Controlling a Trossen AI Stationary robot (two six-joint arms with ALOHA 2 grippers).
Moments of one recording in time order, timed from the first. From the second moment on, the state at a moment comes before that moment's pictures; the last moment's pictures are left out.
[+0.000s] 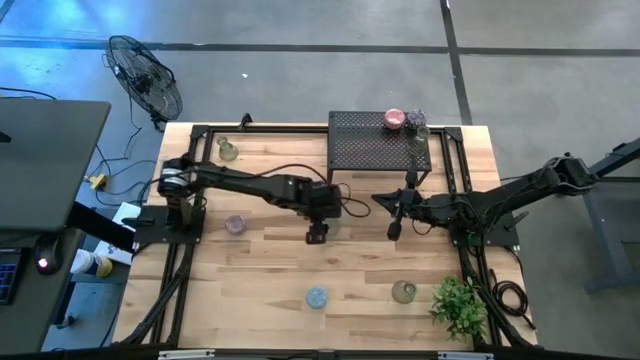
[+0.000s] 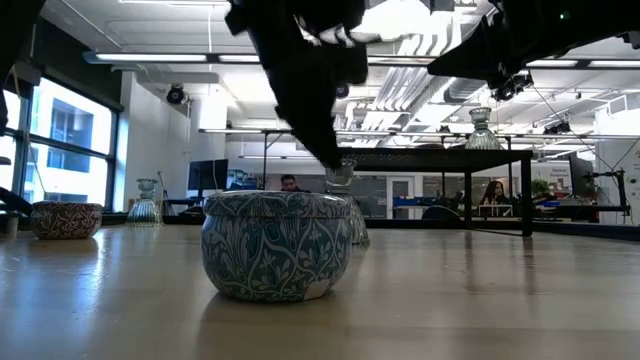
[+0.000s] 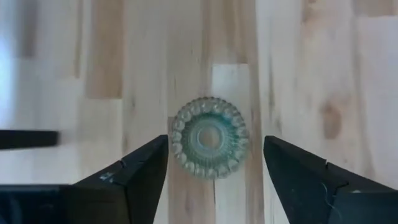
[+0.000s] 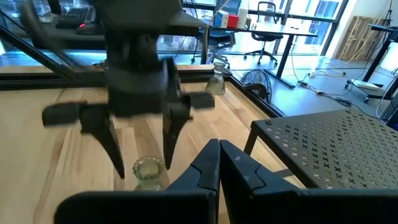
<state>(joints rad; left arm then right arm) -0.01 1.87 1.46 -0.61 -0.04 0.04 0.24 0.96 0.41 0.36 0.60 0.03</state>
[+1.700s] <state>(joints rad) 0.29 1.25 0.28 0.78 0.15 -0.03 0.17 1.76 0.92 0.14 0.49 0.52</state>
